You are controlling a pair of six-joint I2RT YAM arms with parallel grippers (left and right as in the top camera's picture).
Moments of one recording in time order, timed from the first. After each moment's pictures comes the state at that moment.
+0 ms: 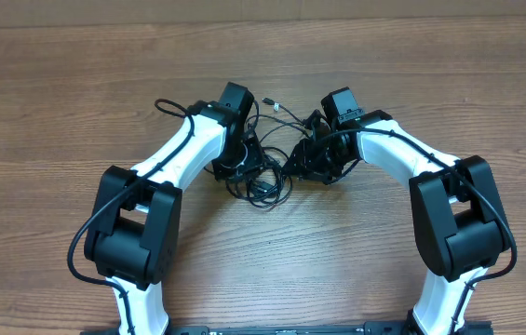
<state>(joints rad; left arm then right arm) -0.39 2.00 1.39 -0.86 0.27 -0.64 0.35 2.00 1.27 -0.63 -0.62 0.38</state>
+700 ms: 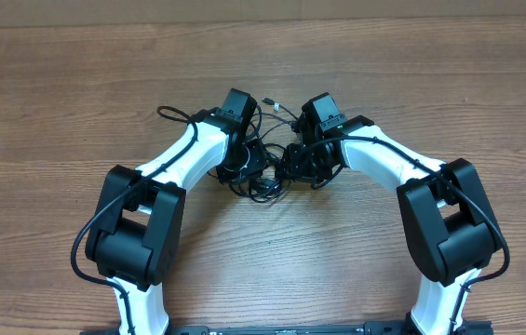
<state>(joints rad) -0.40 2.00 1.33 -0.74 0.24 -0.69 0.43 2.00 1.27 -0.59 -0.46 0.43</state>
